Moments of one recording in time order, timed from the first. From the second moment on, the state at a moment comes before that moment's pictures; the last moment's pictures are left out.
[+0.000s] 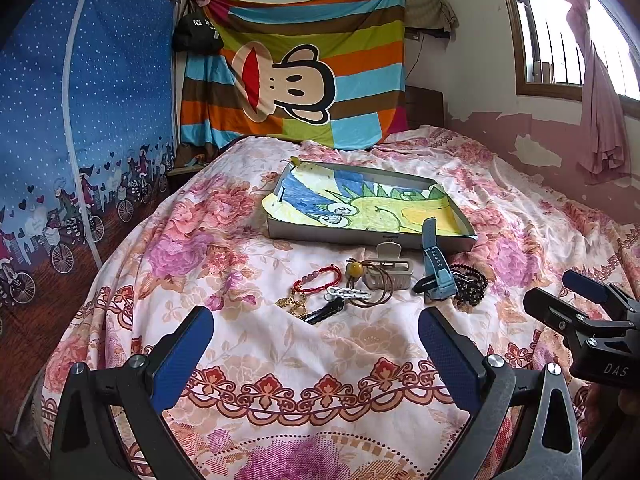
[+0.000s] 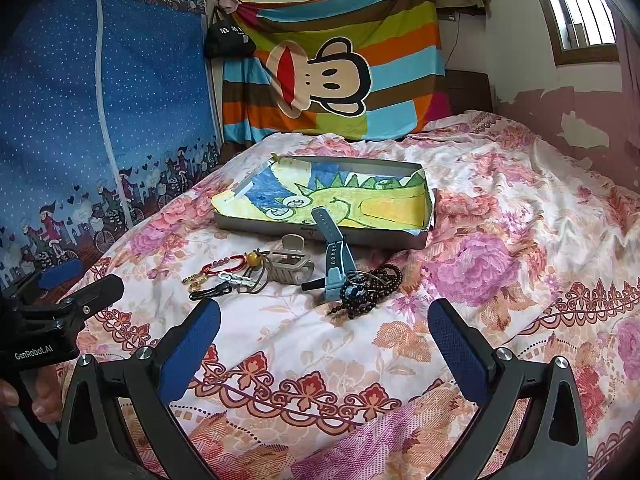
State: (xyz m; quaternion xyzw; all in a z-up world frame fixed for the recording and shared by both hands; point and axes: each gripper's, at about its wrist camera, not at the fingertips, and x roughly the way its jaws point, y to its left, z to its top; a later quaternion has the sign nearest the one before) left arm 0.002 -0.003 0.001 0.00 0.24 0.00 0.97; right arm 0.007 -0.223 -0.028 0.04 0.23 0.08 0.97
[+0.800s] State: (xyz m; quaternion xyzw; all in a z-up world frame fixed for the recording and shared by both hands) left arm 0.003 -0.006 -0.003 0.00 0.24 0.00 0.97; right arm 0.008 -0.225 -0.030 0.04 0.23 0.08 0.97
